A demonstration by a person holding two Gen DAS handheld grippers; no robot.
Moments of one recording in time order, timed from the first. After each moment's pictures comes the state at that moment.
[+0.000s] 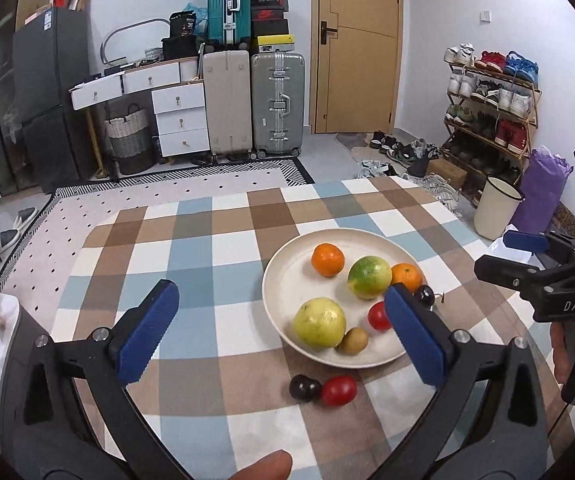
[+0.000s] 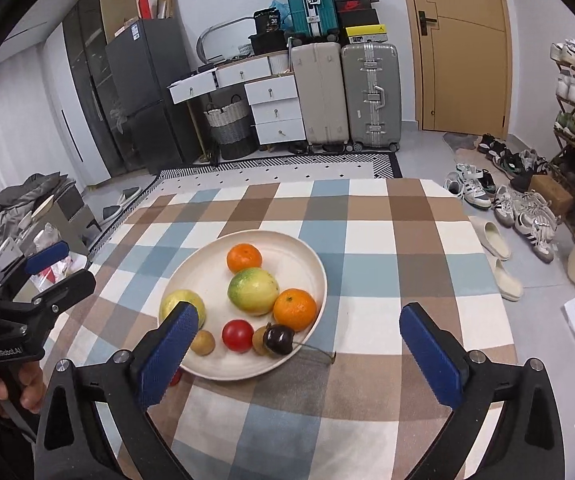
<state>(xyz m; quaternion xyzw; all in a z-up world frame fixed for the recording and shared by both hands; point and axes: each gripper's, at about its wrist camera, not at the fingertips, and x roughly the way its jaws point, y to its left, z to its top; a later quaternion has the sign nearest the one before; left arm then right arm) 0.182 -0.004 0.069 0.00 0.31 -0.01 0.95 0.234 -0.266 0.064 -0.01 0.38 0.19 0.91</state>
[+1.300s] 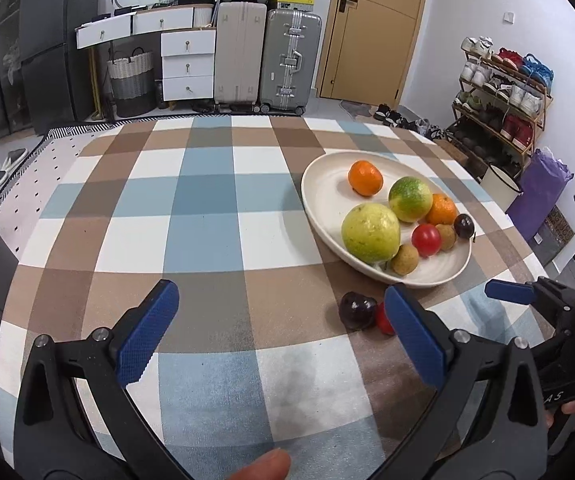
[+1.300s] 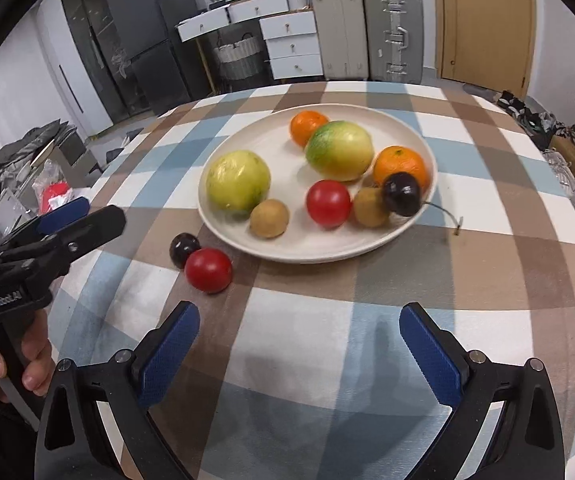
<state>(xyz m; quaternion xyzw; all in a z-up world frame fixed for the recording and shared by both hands) 0.176 0.046 -0.019 -0.06 0.38 -0.02 0.92 0.192 -0.179 -0.032 -0.04 0.48 0.20 0.86</state>
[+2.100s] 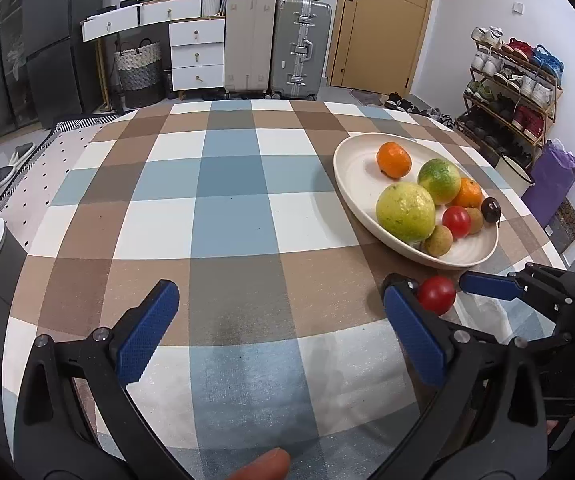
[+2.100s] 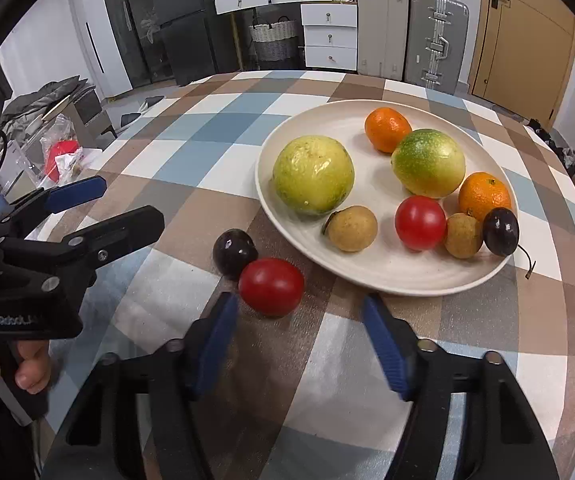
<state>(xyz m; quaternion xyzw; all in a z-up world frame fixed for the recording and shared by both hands) 0.179 0.065 -0.036 -0.06 0.39 0.00 0.92 0.197 -0.122 -0.045 -0.09 0.48 0.24 0.84</state>
